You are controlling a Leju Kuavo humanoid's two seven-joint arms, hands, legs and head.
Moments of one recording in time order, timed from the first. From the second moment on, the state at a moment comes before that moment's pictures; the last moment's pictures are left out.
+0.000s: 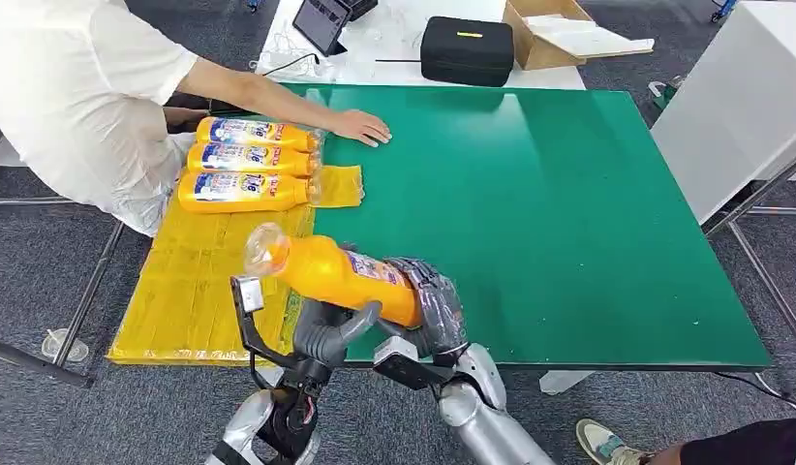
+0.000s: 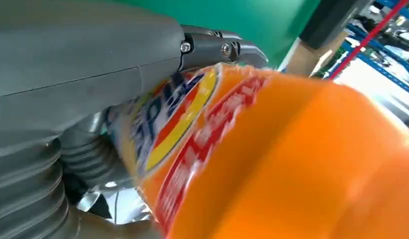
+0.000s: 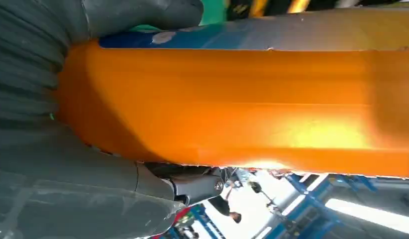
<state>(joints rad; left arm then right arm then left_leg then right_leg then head) -0.15 -0.23 -0.60 -1.19 0.67 -0.03 -0.42 -0.24 0.13 0.52 -1.02 0.56 -0.56 -0.60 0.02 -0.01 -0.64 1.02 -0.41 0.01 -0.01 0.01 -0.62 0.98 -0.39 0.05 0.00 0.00</state>
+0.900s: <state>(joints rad) -0.12 -0.25 -0.56 -1.35 0.53 0.23 -0.66 -0.20 0.14 0.63 -1.12 0.47 -0.46 -0.57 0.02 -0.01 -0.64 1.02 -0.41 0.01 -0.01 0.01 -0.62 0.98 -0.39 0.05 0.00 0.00</state>
